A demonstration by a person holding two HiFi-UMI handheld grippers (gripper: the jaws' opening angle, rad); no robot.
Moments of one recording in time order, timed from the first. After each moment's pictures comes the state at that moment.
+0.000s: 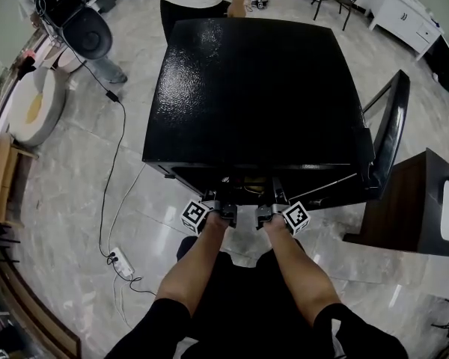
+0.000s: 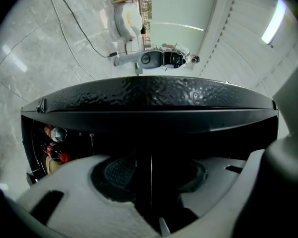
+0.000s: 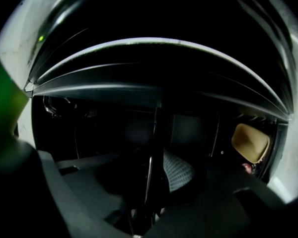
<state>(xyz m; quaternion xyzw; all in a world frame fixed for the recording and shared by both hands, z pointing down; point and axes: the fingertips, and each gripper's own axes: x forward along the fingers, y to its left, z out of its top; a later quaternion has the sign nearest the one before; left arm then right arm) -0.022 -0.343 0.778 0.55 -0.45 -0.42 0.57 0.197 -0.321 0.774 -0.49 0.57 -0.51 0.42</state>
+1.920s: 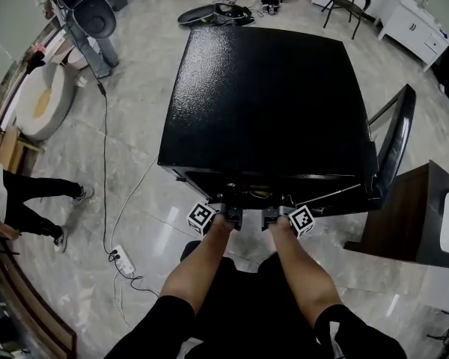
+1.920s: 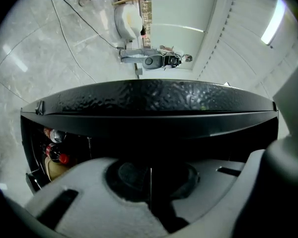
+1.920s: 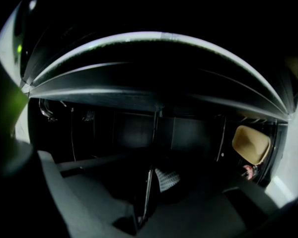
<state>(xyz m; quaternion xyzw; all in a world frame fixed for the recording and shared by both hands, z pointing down) -0.026 -0.348 0.774 0.55 -0.45 -0.43 0.56 0.205 -0.334 0.770 -0.49 0.56 -0.51 0.43</state>
